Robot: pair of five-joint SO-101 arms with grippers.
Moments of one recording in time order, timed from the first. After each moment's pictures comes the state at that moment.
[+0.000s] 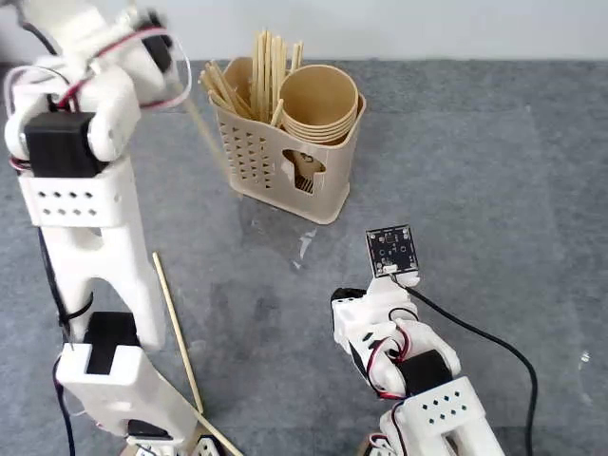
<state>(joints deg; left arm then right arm) -2.5 11.7 -59.1 78.6 34.2 -24.2 -72.3 83.4 44.9 -12.6</state>
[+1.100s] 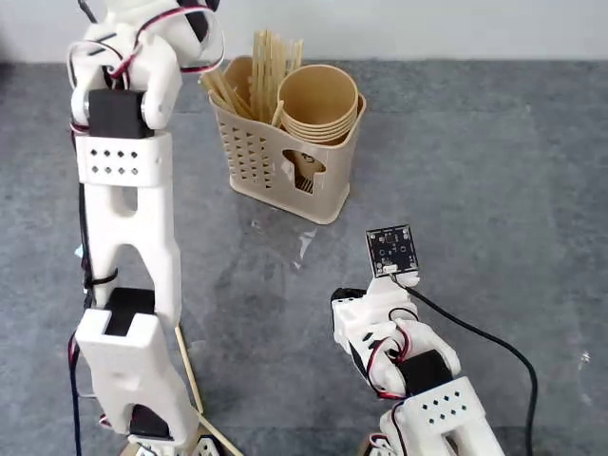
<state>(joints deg) 0.8 22.6 -57.9 60.0 27.9 -24.2 -72.3 83.4 44.9 -12.6</state>
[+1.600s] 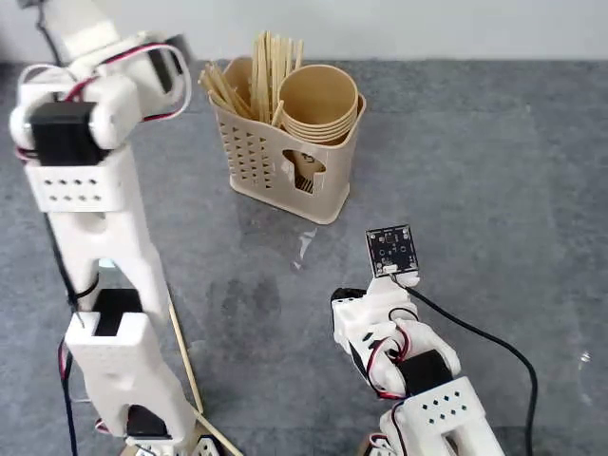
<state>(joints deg) -5.5 22.5 -73.8 98.9 26.8 -24.2 -72.3 83.4 44.9 -12.6</state>
